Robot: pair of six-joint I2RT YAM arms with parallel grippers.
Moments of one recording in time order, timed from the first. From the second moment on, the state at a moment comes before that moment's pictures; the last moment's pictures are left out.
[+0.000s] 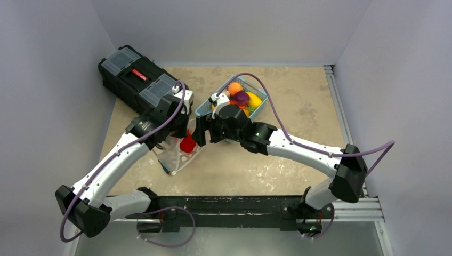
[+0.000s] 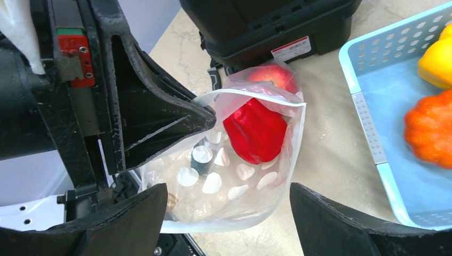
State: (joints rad) left arm -0.57 1.13 1.16 -0.85 -0.18 -0.26; right arm 1.03 1.50 1.25 -0.19 0.06 0.54
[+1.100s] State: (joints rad) left arm -0.57 1.13 1.16 -0.85 -0.17 -0.26; right arm 0.80 1.66 1.35 -0.37 0.48 0.56
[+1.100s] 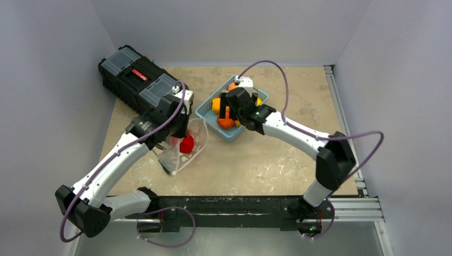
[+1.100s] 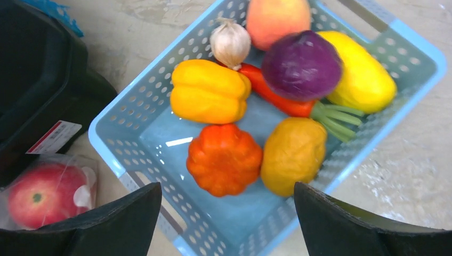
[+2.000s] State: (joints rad) left arm -0.57 1.13 1.16 -0.85 -0.16 -0.26; right arm 0.81 2.18 1.72 -0.54 0.52 0.43
